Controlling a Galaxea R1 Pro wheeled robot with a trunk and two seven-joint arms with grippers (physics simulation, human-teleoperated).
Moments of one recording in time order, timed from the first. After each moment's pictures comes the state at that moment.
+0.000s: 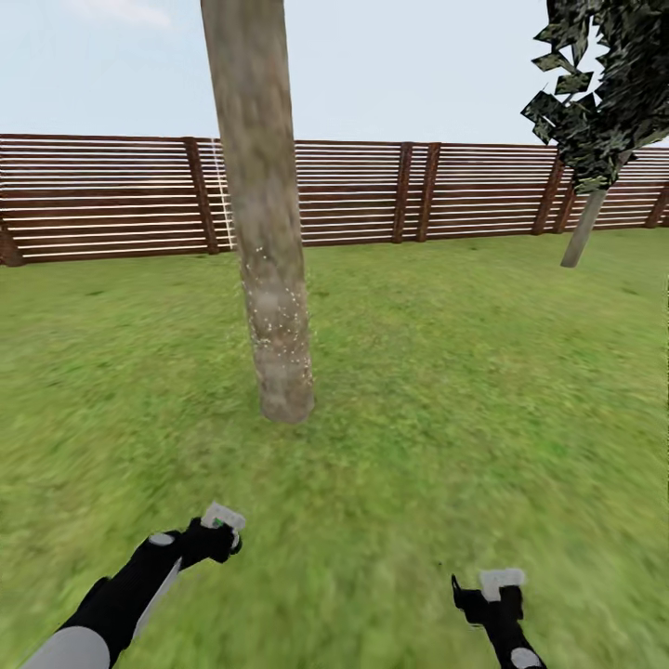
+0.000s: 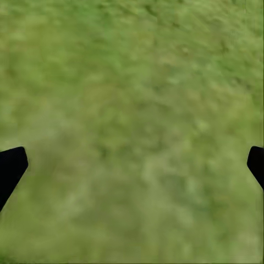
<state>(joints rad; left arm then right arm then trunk) -0.52 0.17 -0.17 -0.69 -0.06 0.26 -0.36 -0.45 -0.02 -0.51 -0.26 0.63 -0.44 -0.06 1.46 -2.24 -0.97</state>
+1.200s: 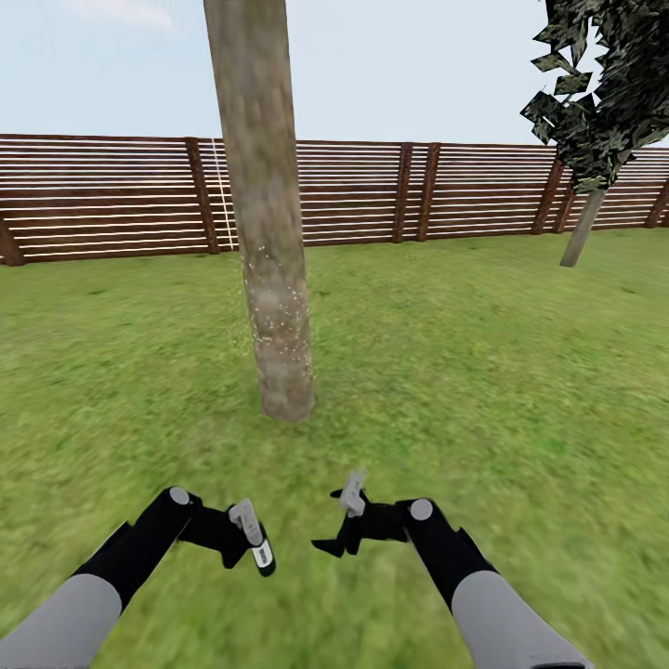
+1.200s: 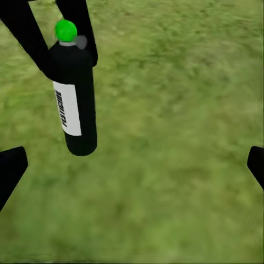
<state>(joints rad) -0.64 0.19 -0.27 -0.76 -0.40 0.25 -1.07 -0.68 0.16 -0.01 -0.56 0.60 -0.20 0.91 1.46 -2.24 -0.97</state>
